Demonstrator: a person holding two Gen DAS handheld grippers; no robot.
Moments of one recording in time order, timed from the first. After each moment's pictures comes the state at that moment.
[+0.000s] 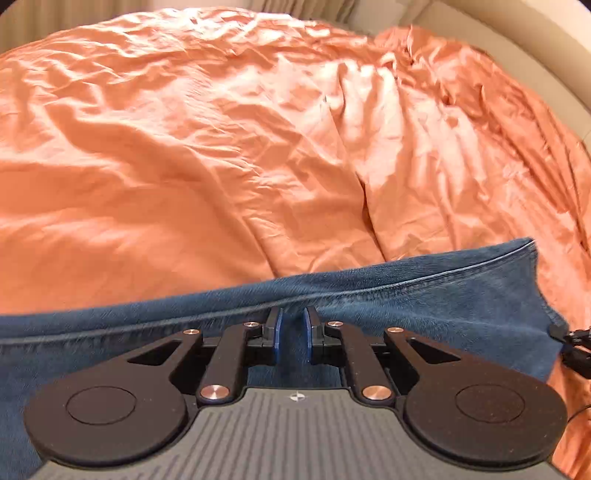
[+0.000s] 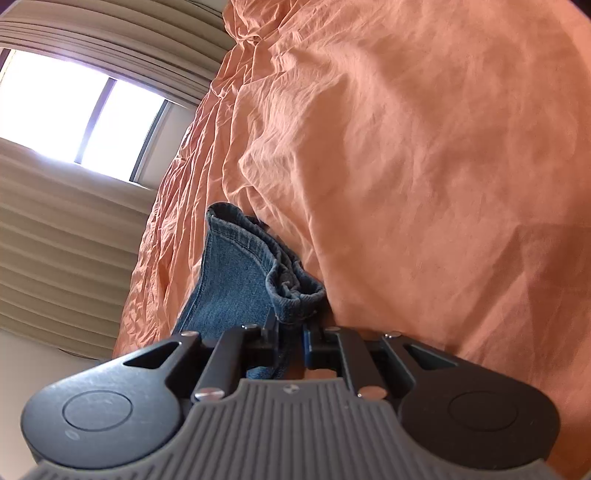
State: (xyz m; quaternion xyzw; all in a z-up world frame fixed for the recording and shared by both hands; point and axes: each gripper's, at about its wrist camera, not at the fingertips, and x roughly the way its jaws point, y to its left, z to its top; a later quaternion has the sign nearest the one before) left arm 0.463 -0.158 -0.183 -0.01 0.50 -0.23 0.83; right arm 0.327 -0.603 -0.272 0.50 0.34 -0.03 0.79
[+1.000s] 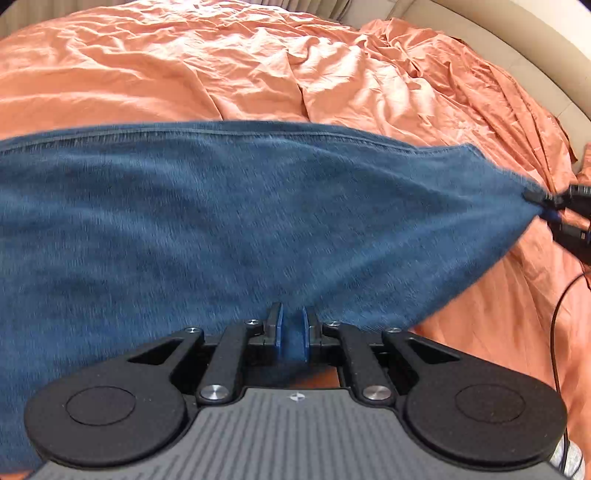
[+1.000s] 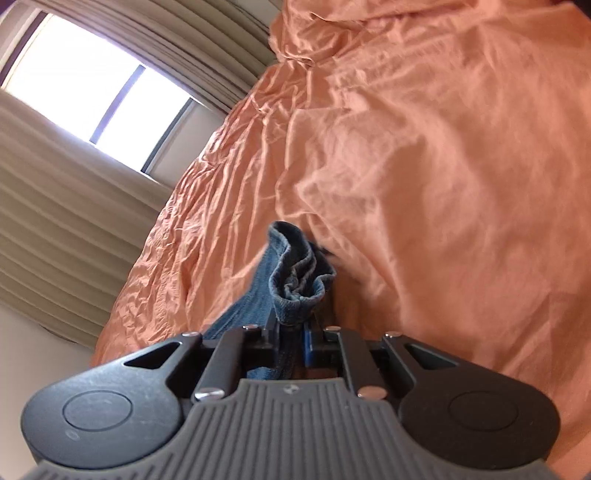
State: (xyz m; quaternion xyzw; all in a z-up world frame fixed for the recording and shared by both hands) left arm 0.290 -0.157 -0.188 -0.05 0.50 -0.23 0.84; right arm 0.331 -0.569 -0.180 0.41 0.31 -0.02 0.86
